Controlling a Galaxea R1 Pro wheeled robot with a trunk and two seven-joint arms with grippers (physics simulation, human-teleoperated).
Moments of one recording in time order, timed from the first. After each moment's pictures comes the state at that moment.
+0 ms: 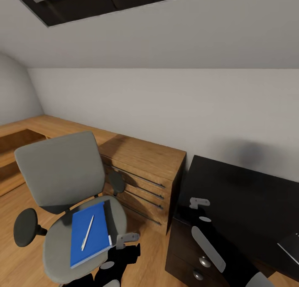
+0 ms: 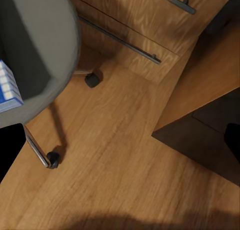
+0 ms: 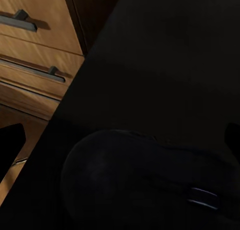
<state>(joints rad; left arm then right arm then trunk) -0.46 0.24 -1.19 -1.29 1.19 0.06 0.86 -0.47 -0.14 0.54 -1.17 -0.69 0.38 -0.56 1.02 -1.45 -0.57</state>
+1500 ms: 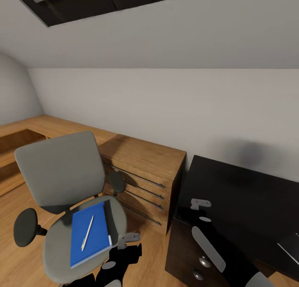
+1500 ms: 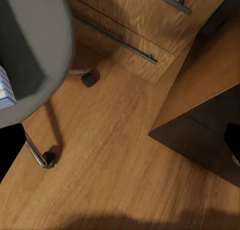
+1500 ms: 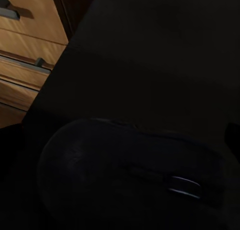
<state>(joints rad) -0.46 0.23 -1.19 -1.29 1.19 0.06 0.86 -0.47 -0.14 0.53 -1.16 -0.69 0.40 -0.59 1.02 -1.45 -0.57</state>
